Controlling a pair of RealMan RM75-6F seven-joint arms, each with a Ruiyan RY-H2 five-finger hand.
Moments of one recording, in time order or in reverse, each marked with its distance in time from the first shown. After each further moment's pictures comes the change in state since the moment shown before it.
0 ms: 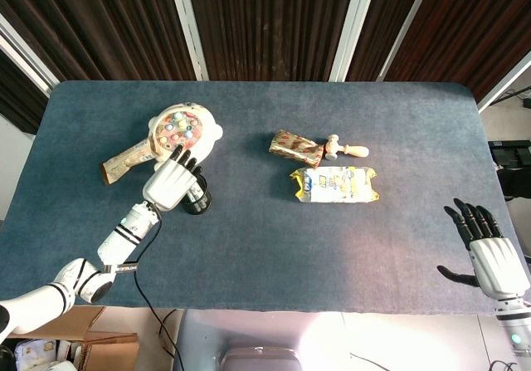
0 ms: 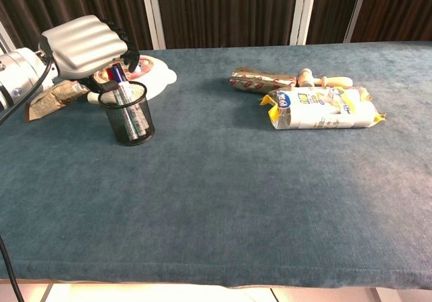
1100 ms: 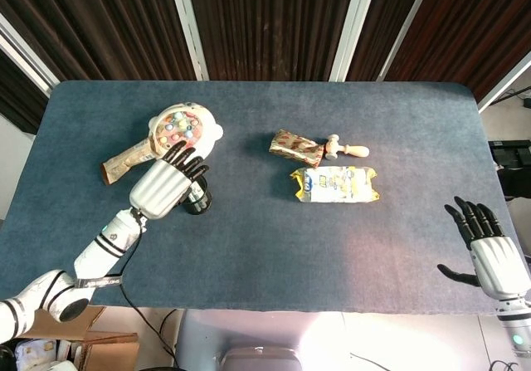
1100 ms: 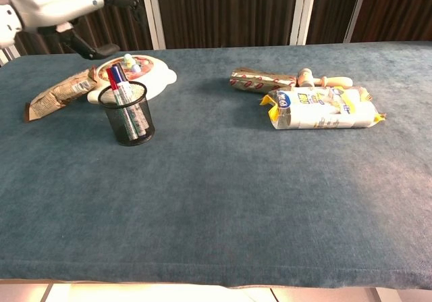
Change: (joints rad) left arm 0.075 0.250 -0.145 -0.452 0.011 -0.075 -0.081; right arm -0.002 0.006 0.006 -0.009 -0.019 0.019 -0.003
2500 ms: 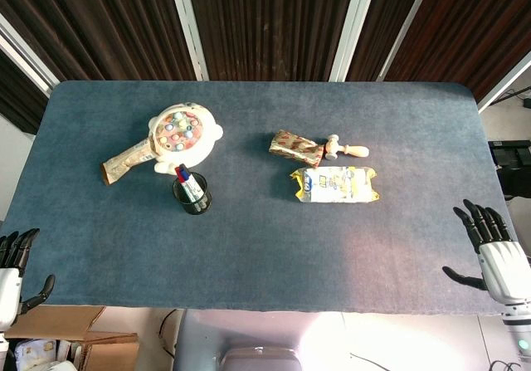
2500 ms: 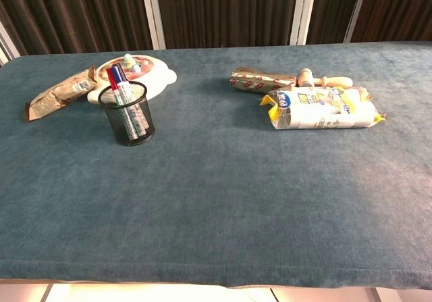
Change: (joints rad) left arm 0.717 0.191 0.311 -0.168 -0.051 0.632 -0.431; right arm -0.026 -0.024 0.002 0.047 0.002 0.032 0.051
